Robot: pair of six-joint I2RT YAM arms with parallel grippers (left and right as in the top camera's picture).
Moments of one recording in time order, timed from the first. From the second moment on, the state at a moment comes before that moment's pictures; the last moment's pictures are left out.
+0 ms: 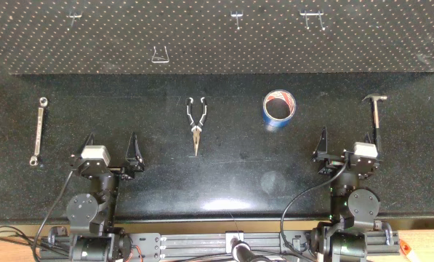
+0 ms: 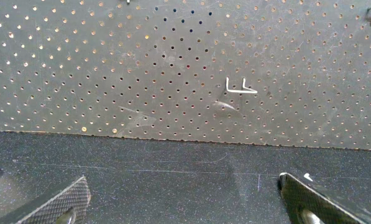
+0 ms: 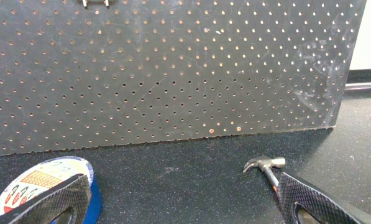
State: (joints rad) left arm -0.03 0.01 0.01 -0.07 0.01 -0.11; right arm -0.15 0.01 0.01 -0.07 0.01 -0.02
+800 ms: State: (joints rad) left arm -0.03 0.51 0.45 -0.19 -0.05 -0.05; right arm -0.15 0.01 0.01 -0.07 0.00 -0.02
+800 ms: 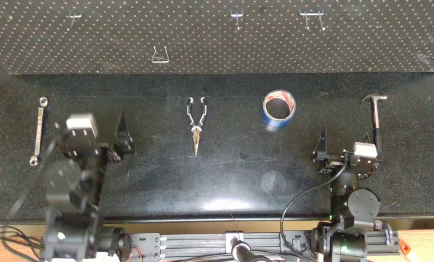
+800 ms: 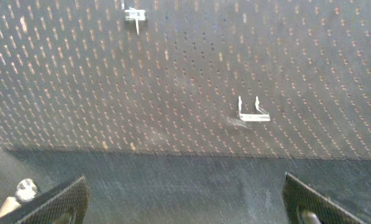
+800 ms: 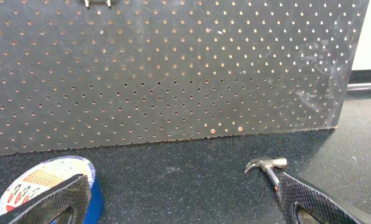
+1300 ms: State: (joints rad) left arm 0.11 0.99 1.19 -0.83 -0.10 0.16; right arm -0.15 0.01 0.01 -0.07 0.00 -0.02
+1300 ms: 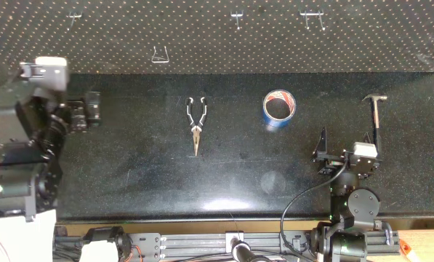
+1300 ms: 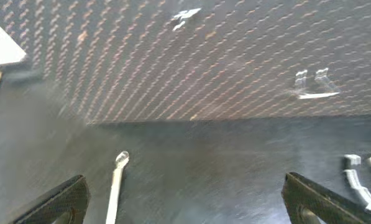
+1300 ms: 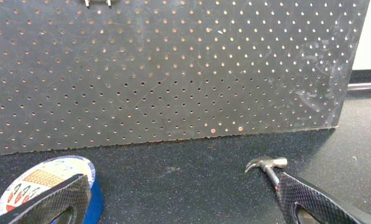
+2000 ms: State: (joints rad) left arm 0.94 1.05 1.20 -1.20 0.02 0.65; right arm -0.15 0.01 0.01 -0.07 0.00 -0.02
